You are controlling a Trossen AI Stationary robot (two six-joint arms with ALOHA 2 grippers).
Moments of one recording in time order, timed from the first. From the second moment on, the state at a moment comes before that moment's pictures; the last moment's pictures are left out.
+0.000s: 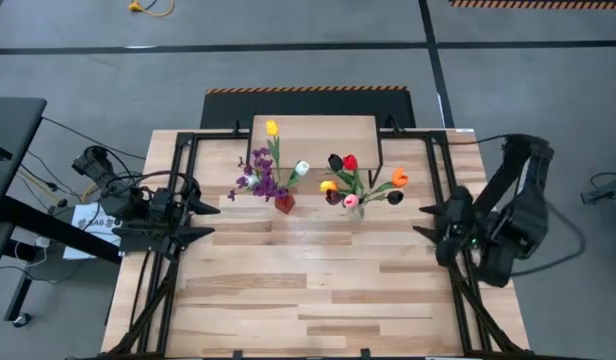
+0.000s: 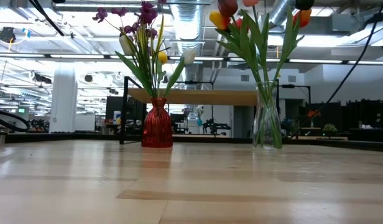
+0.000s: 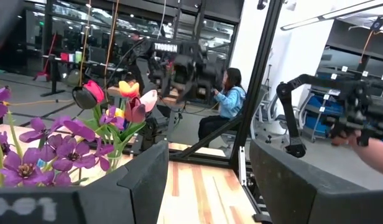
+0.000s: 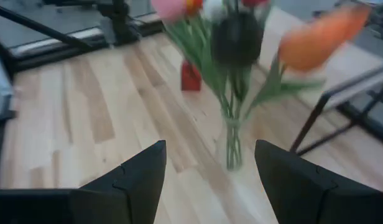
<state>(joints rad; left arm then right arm) -0.72 0.39 0.50 0.09 -0.63 -0.12 1.09 1.04 1.11 -1.54 1.04 1.47</state>
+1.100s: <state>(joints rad) -0.72 0.39 0.50 0.02 -0.60 -0.13 0.69 1.66 0.66 -0.28 1.31 1.25</state>
